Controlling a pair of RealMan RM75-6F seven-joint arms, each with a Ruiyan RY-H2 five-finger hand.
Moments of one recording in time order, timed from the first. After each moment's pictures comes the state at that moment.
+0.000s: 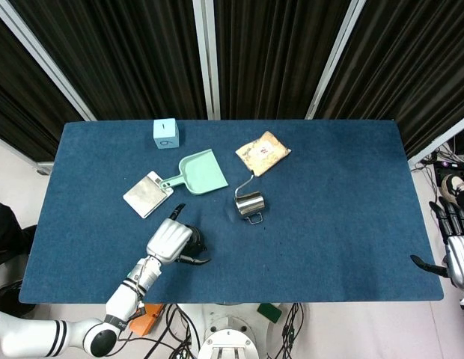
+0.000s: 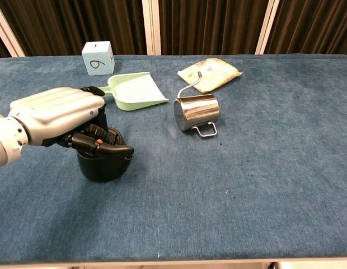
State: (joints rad) left arm -0.59 -1.60 -0.05 -1.76 1.18 1.12 0.71; right arm 0.06 -1.04 0.07 -1.58 -1.52 1.52 0.11
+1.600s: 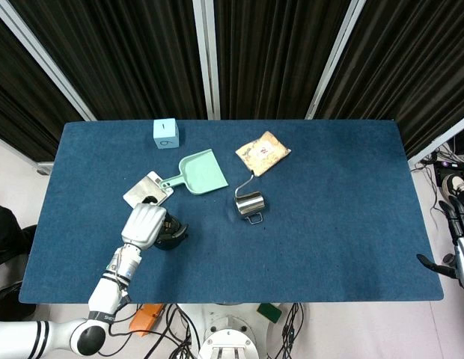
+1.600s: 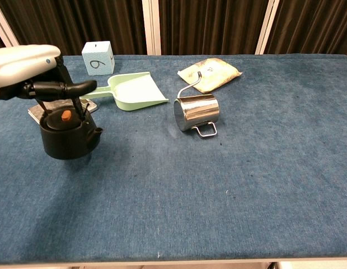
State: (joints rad) left arm -0.57 -1.47 -0.13 -1.91 1.05 1.25 0.65; right arm 0.04 -1.04 0.08 -1.55 -1.52 1.56 0.16
